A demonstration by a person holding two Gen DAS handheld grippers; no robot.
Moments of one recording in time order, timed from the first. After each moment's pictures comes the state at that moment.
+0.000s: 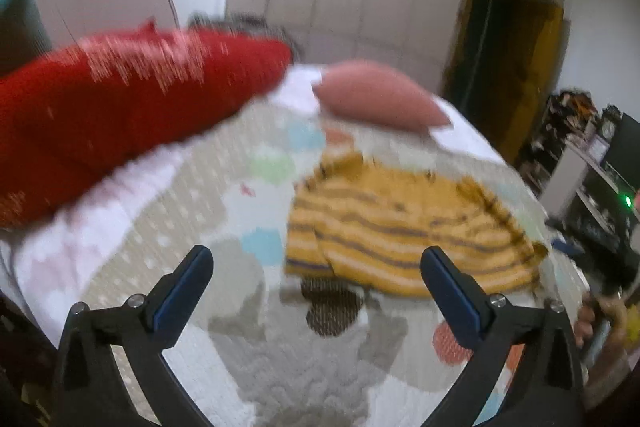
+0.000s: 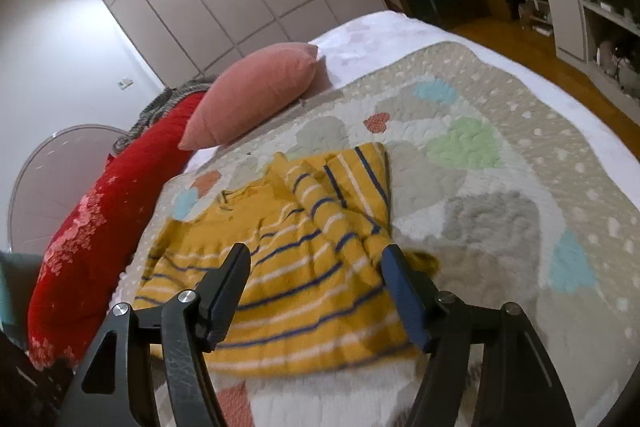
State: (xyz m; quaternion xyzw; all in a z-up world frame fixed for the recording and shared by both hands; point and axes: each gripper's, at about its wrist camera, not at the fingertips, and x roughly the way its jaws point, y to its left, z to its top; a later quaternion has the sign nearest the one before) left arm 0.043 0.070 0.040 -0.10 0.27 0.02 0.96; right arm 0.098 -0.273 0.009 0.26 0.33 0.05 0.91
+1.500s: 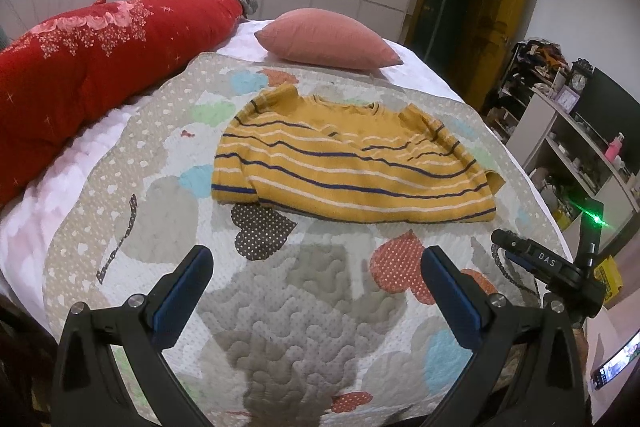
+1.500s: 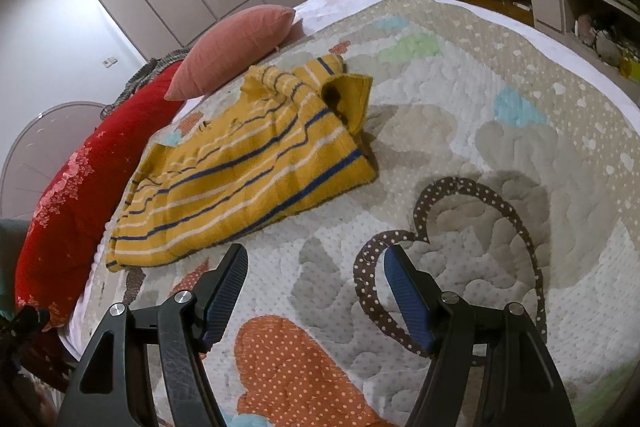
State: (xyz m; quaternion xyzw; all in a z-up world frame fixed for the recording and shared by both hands) left arm 0.028 0.011 0.021 -0.08 0.37 -0.06 0.92; right arm 0.008 -0.251 -0.050 0.26 0.38 0.02 0.89
